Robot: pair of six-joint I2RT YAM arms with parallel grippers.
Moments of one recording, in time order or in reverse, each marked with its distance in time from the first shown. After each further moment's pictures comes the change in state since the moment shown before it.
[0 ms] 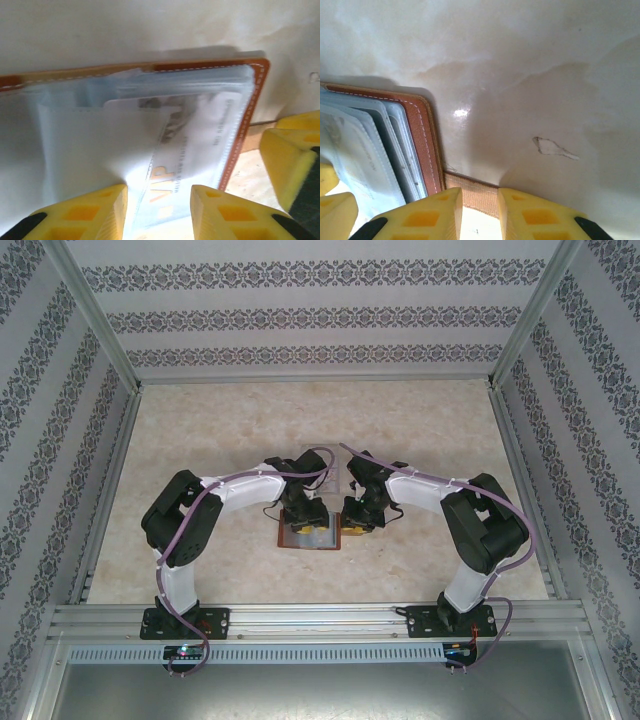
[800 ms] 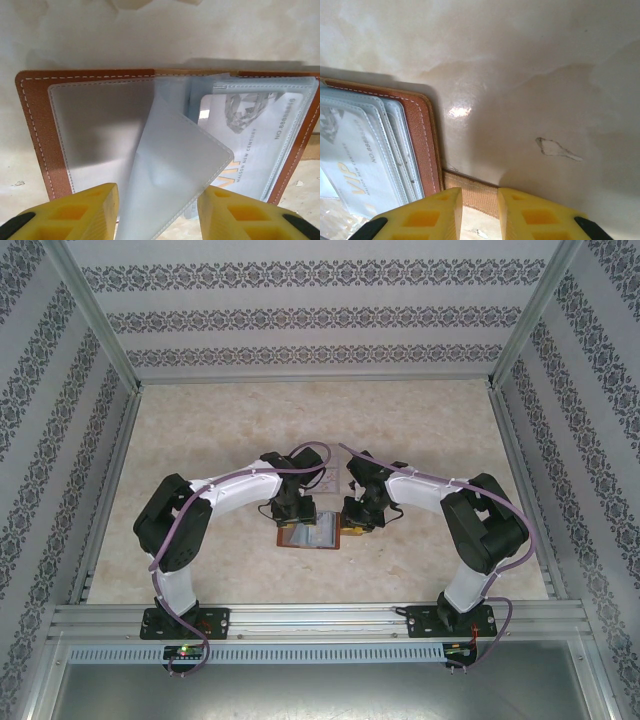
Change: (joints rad) left arm -0.004 -0.053 0.034 -0.156 -0.204 0.023; right arm 0.000 0.000 0.001 0.000 -0.001 -0.011
